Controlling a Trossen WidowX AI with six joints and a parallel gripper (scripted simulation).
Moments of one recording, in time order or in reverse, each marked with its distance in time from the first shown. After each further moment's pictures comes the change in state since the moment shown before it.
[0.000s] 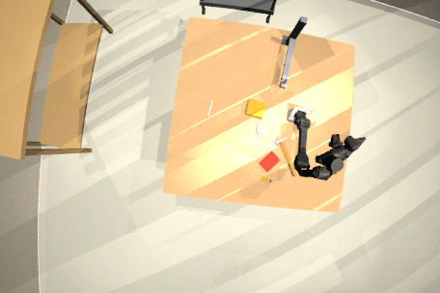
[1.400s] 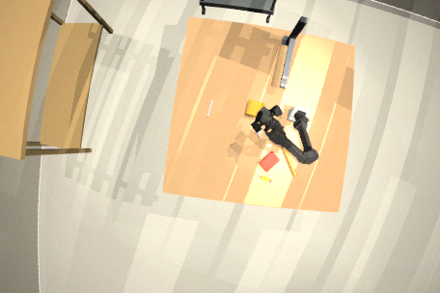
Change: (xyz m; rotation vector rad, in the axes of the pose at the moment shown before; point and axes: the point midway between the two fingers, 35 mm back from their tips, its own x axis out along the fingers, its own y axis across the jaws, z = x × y) arm -0.292 0.146 0.389 0.534 -0.890 1.436
